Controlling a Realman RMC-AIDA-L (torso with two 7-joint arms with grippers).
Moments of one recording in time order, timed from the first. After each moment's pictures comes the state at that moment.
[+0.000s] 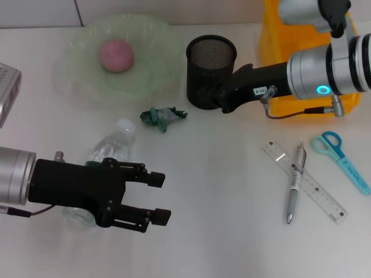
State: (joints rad) left arm -0.44 -2.07 0.97 0.82 1.97 1.82 -1.54; right arm 0.55 2.08 -1.43 -1.15 -2.02 -1.13 2.20
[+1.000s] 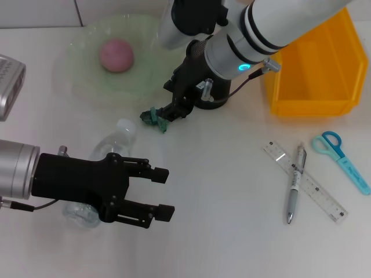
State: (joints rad) left arm -0.46 -2.07 0.97 0.82 1.97 1.82 -1.55; right arm 1.04 2.09 -1.61 -0.78 -2.26 -1.04 2.15
